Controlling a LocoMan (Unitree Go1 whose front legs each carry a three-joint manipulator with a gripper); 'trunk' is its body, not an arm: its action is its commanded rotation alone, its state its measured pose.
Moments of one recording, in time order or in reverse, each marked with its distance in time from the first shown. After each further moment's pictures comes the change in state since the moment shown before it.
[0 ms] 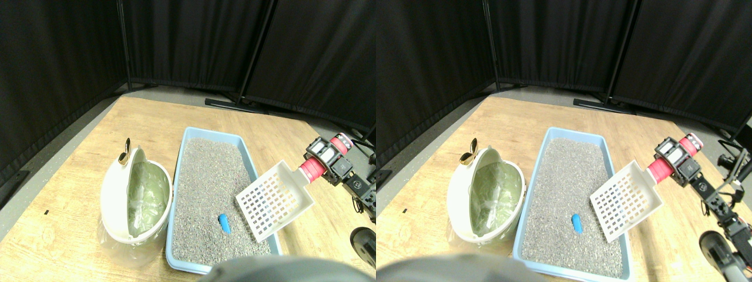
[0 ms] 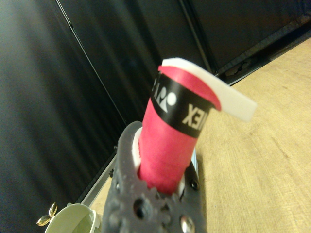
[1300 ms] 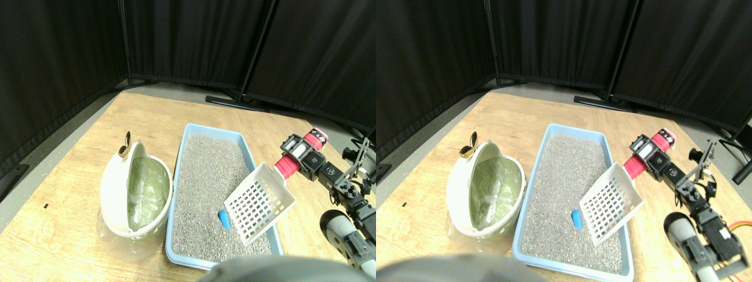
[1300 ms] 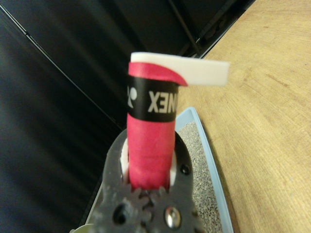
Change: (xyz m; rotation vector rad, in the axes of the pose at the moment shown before) right arm 0.025 0.040 0.010 -0.123 0.227 0.036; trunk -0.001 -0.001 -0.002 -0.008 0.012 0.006
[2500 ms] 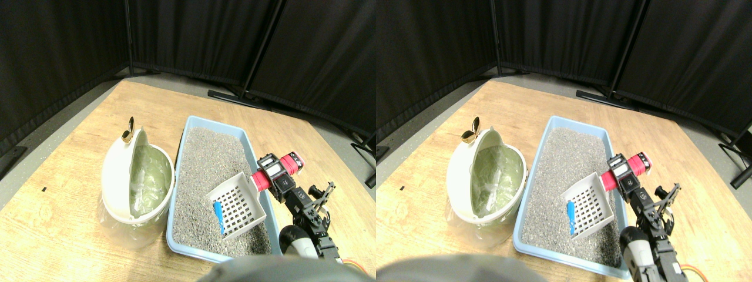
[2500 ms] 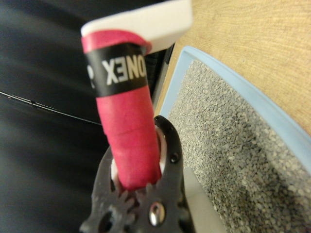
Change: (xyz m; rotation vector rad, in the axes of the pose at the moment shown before) right arm 0.004 0.083 -0.007 0.254 0.025 0.062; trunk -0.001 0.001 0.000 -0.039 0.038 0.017
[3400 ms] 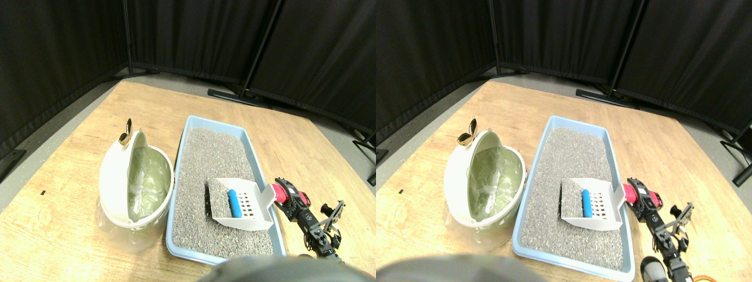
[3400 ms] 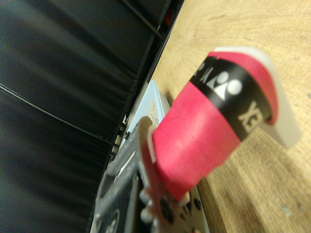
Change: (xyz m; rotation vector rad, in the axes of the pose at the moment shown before) right arm -0.017 -0.035 -0.060 0.746 0.010 -0.167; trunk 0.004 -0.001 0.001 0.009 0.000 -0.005
